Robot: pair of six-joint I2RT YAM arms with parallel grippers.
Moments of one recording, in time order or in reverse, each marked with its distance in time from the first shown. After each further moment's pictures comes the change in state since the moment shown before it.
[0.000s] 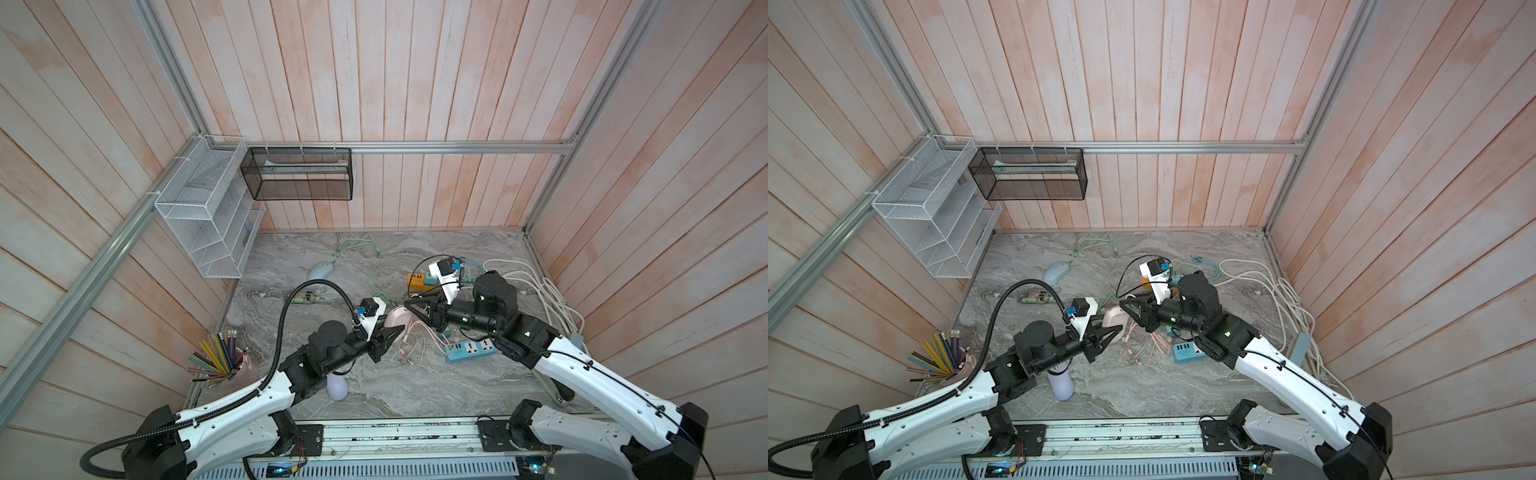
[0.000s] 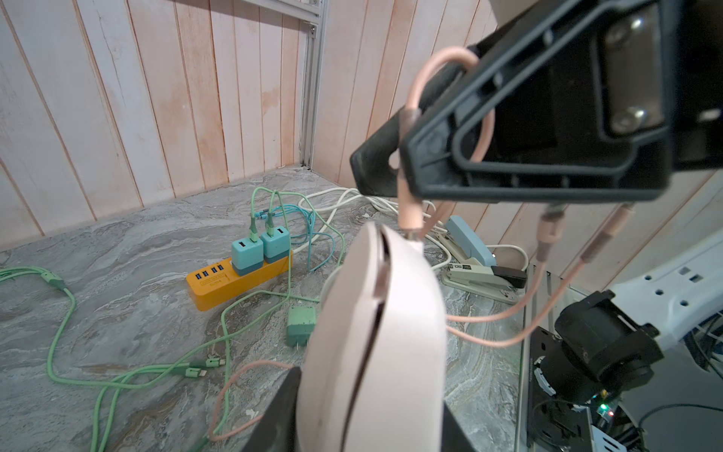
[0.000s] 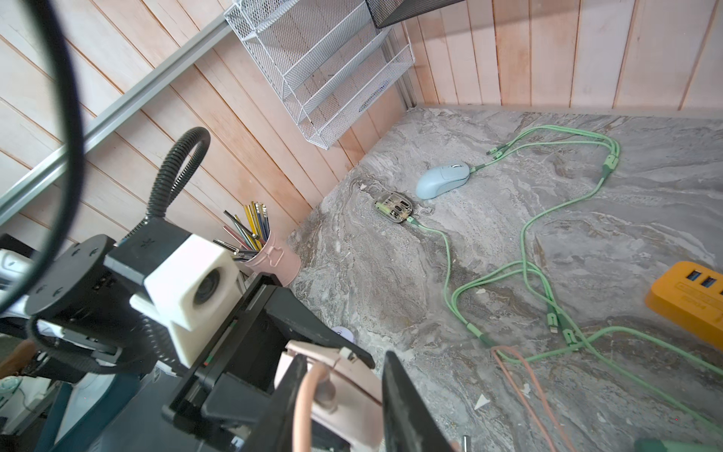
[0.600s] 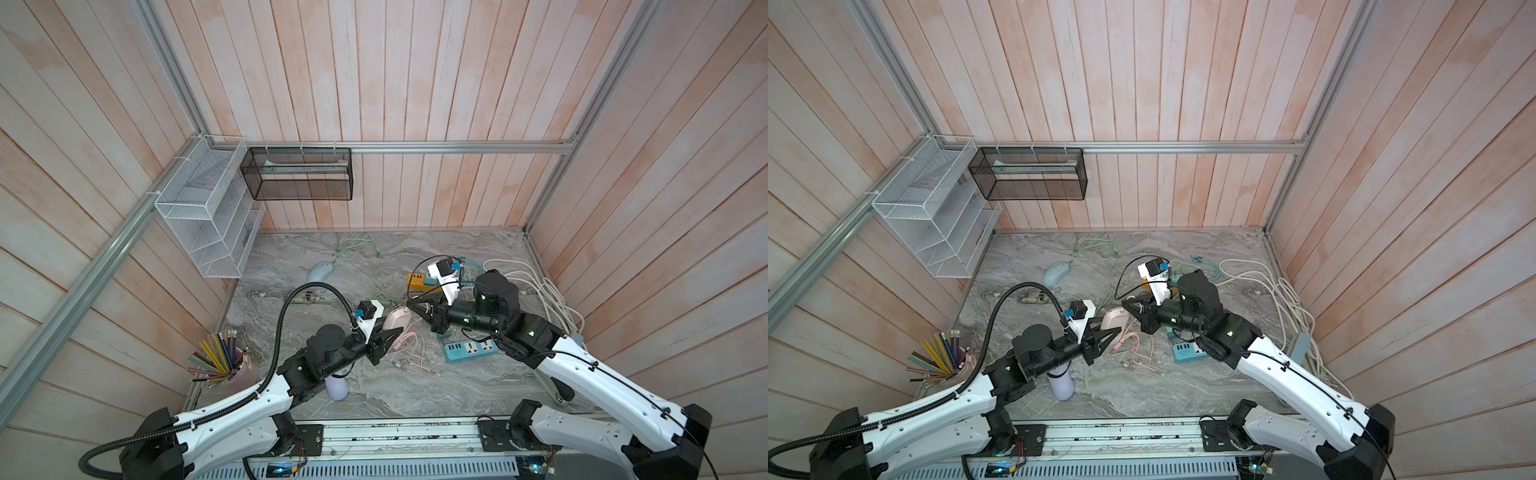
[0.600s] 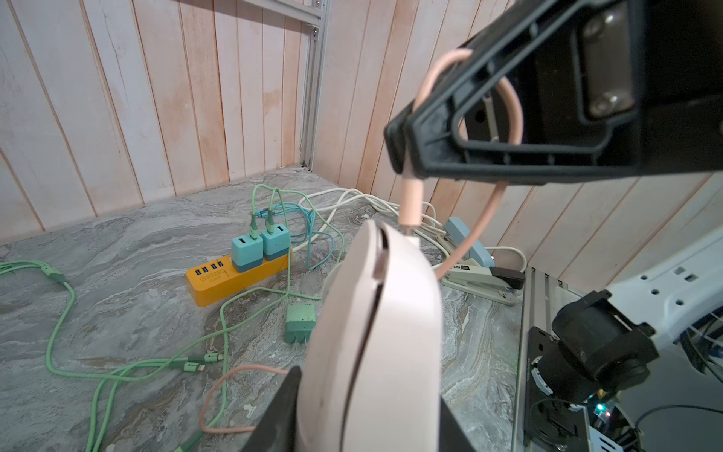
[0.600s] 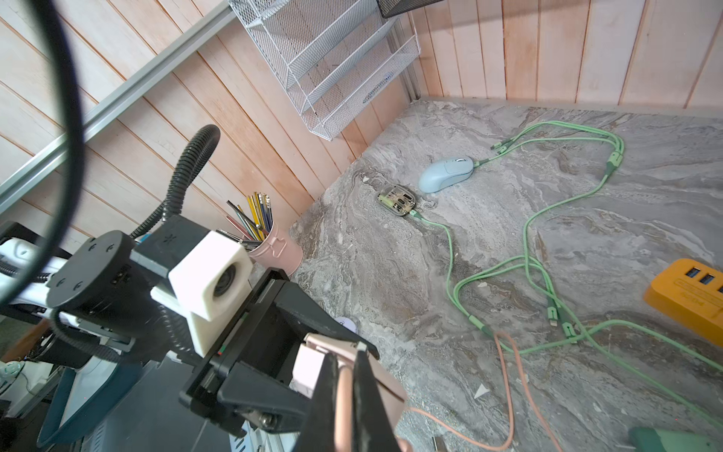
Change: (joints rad) left arm -0.007 -0.033 -0.035 0.014 -0.024 -0.011; right arm 0.011 -0.008 0.050 -0.087 0.012 -0.023
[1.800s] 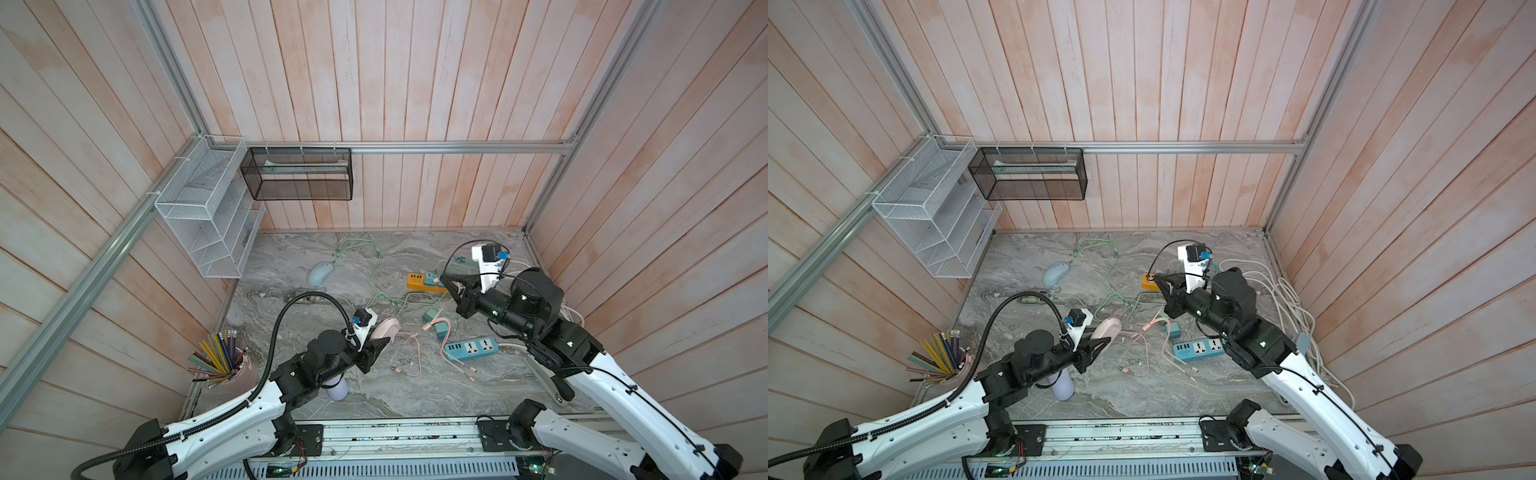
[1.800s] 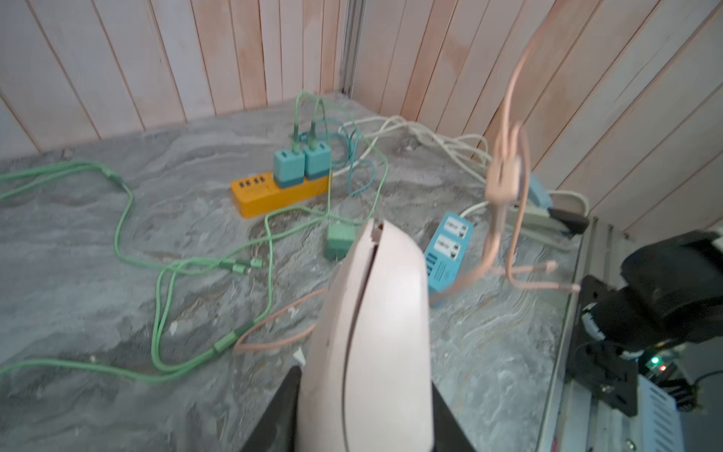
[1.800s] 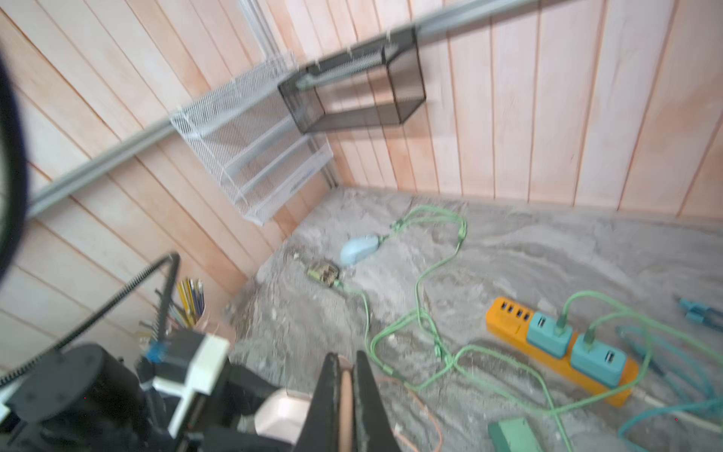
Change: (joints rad) left arm 0.003 -0.071 -0.054 -0.292 -0.090 0.000; right arm -0.100 -0.150 0.065 -0.021 0.239 -0.031
